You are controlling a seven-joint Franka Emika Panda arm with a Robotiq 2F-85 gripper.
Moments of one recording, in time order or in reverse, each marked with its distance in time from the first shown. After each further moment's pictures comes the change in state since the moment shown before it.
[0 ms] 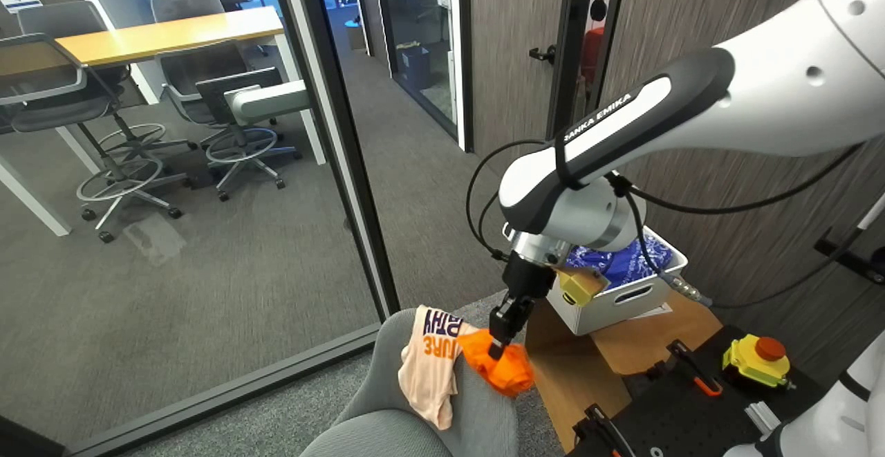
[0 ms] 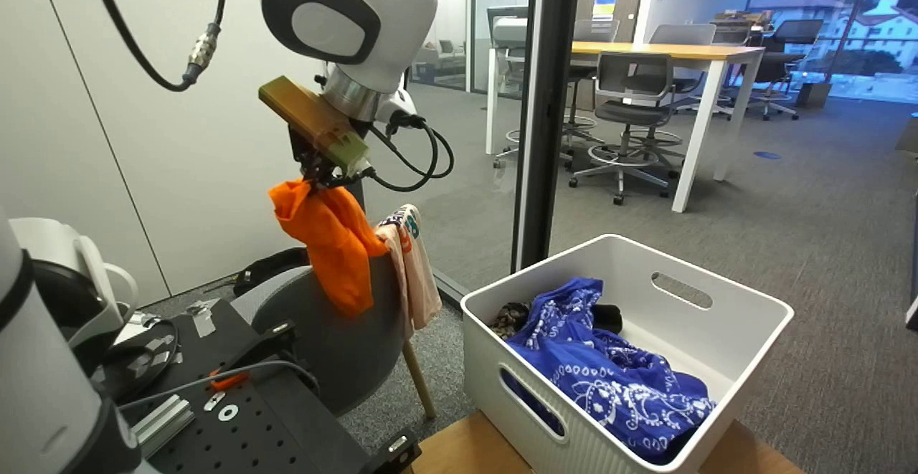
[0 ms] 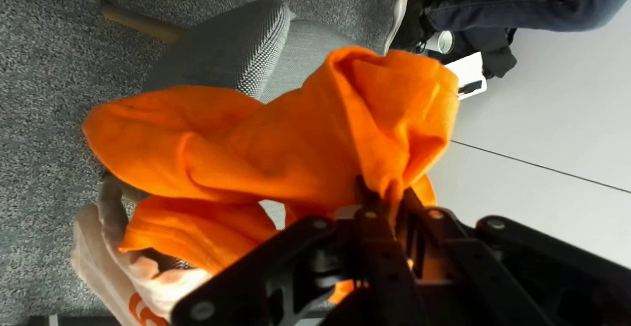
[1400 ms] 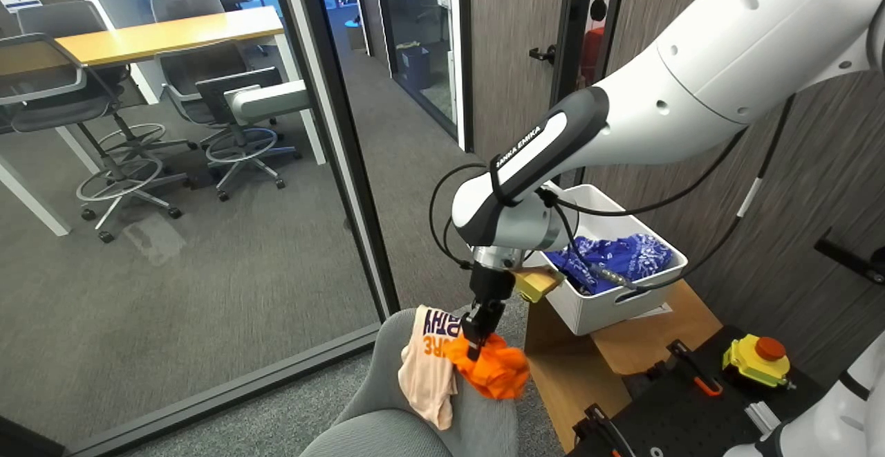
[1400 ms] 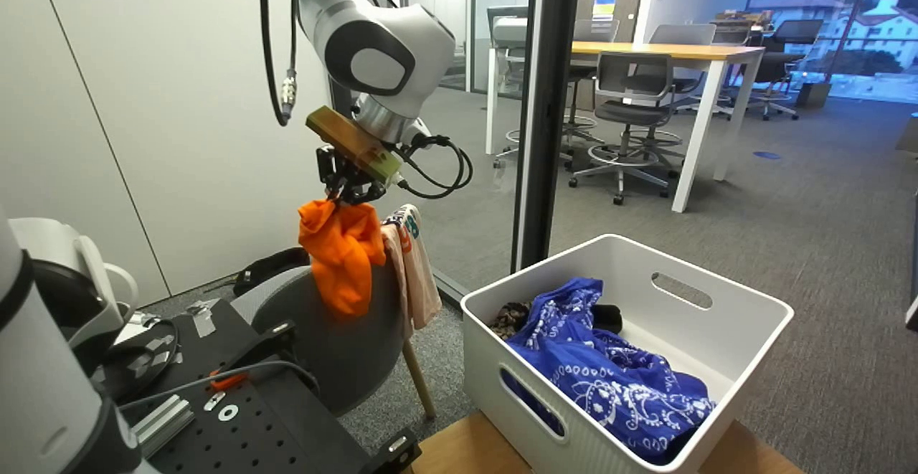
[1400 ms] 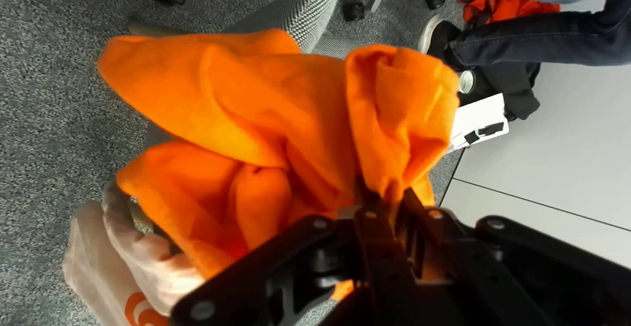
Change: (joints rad) arm -0.008 0.298 0.018 0.237 -0.162 0.001 0.049
